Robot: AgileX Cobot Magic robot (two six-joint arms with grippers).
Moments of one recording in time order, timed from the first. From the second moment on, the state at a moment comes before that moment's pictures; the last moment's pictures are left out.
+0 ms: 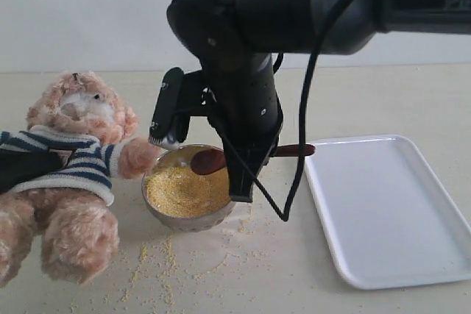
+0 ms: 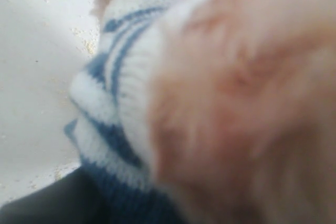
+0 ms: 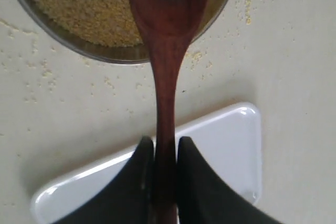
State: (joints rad) left arm 0.42 1.65 -0.37 -1.73 1.18 1.40; right arm 0.91 1.93 -1.56 -0.38 1.17 -0.41
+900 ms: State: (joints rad) left arm 0.42 1.65 -0.41 -1.73 1.17 1.37; right arm 1.00 2.06 -1.56 -0.56 1.04 -0.40
